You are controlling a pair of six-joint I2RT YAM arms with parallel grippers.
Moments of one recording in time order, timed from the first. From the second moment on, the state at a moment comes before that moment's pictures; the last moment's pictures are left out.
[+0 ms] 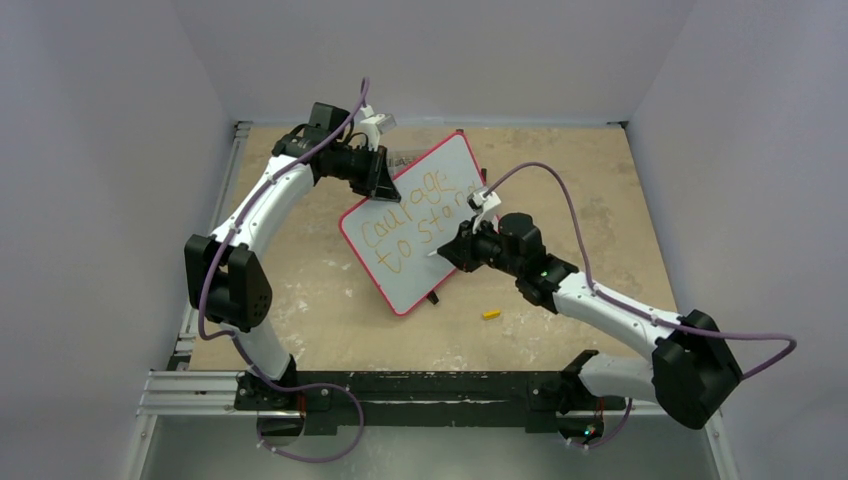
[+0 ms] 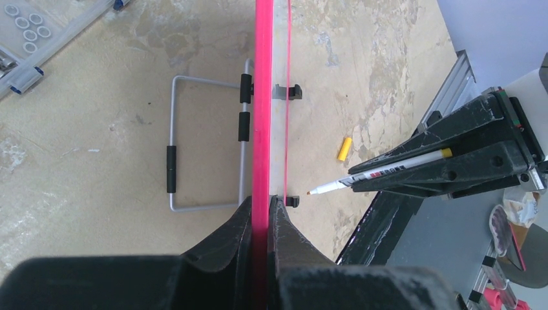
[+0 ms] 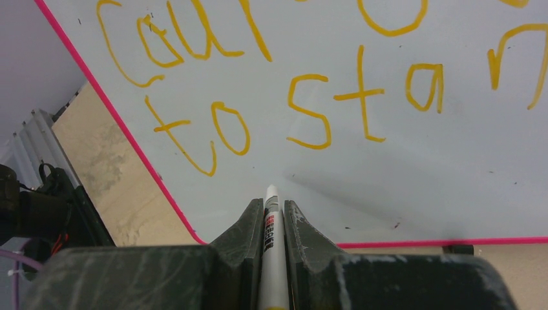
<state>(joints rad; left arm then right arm) -0.30 1.74 1.62 -0.79 0.71 -0.01 0.67 1.19 0.66 0.19 -0.21 0.34</state>
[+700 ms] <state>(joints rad) -0.30 1.74 1.62 -0.79 0.71 -0.01 0.76 1.33 0.61 0.36 -0.19 0.36</state>
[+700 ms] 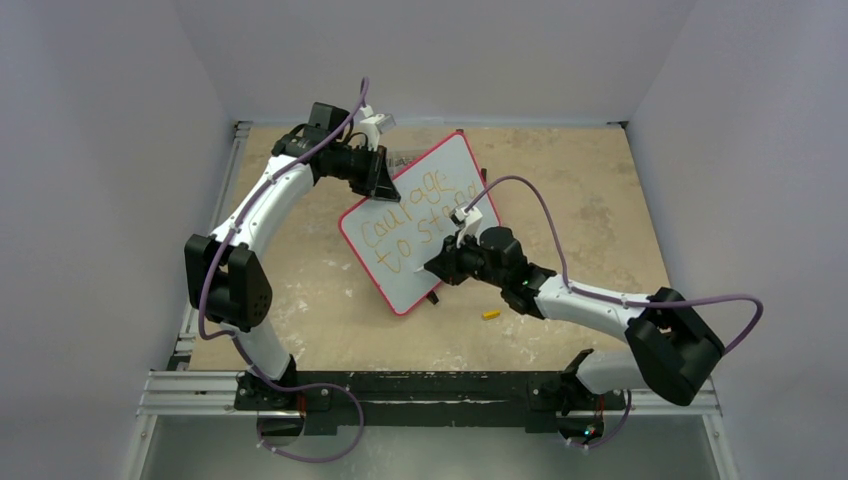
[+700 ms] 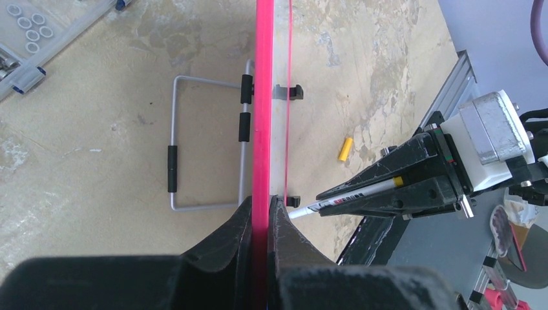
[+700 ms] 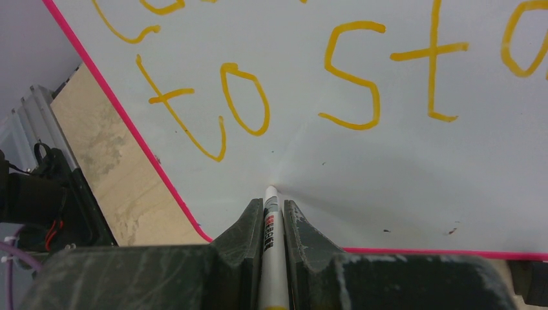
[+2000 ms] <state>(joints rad) -0.30 1.74 1.62 -0.79 0.71 -0.01 0.77 1.26 0.62 0.30 0.00 0.34</state>
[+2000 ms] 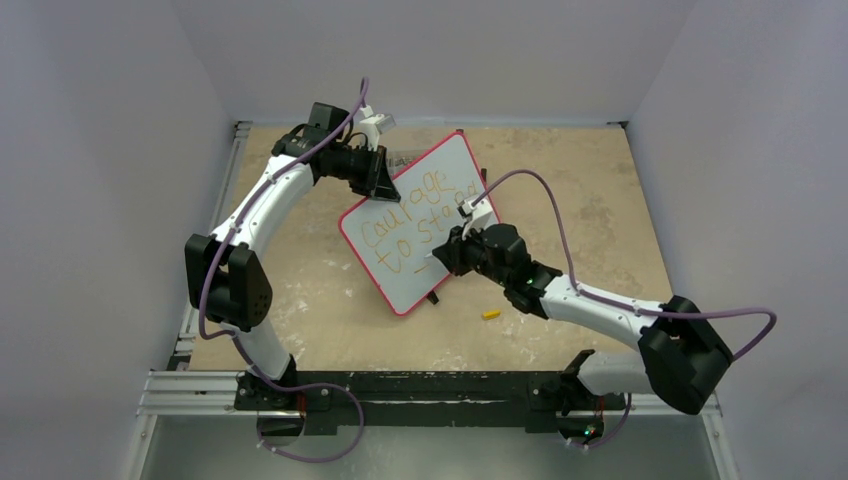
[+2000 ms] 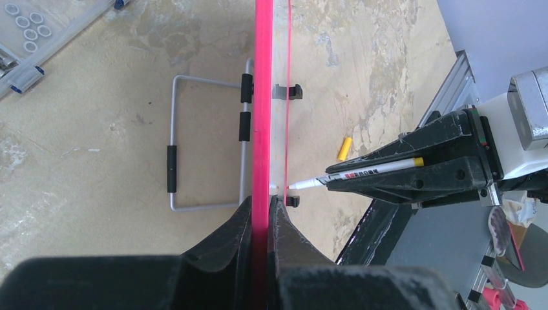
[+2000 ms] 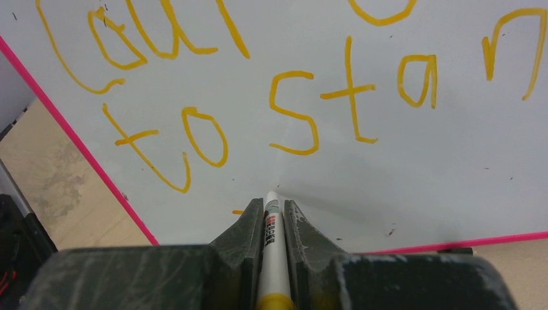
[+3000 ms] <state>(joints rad) -0.29 1.74 1.62 -0.79 0.71 -0.01 0.76 1.32 0.61 0.42 -0.05 0.35</state>
